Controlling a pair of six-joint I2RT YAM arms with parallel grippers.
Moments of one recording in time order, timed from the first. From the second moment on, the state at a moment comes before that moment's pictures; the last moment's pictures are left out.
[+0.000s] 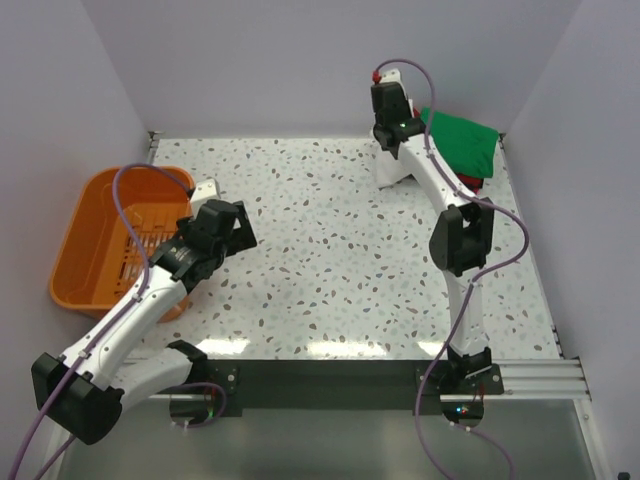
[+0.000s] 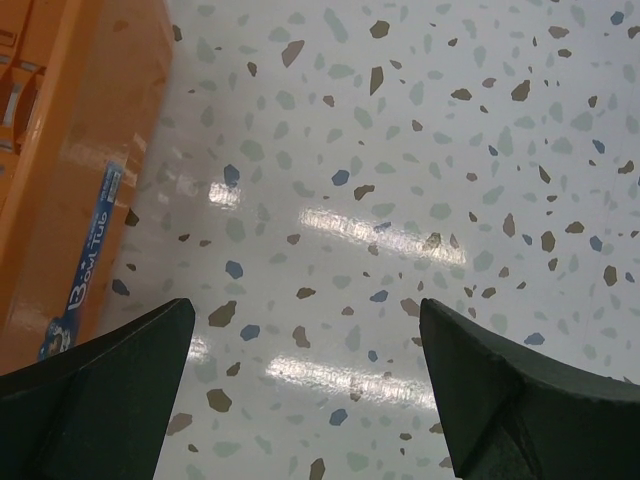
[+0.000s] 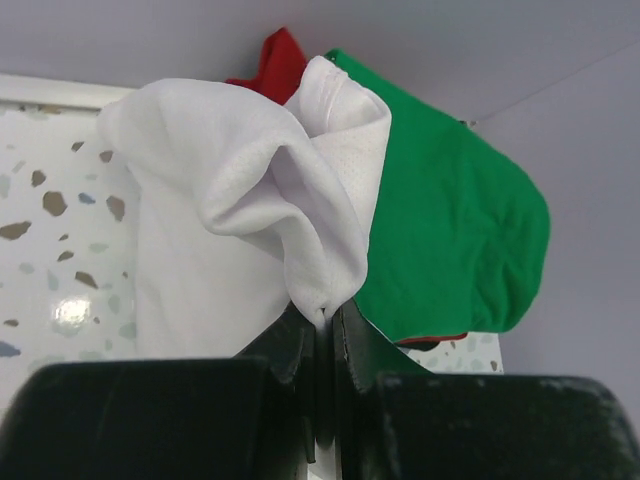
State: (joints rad) left arm -0.49 1.03 0.92 -0.67 -0.49 -0.62; right arm 0.35 2.24 2.21 -0.54 0.69 -0.16
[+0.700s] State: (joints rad) left arm -0.48 1.03 0.92 -0.68 -0.50 -0.63; right arm 0.21 2.26 2.41 -0.51 0.72 -0.15
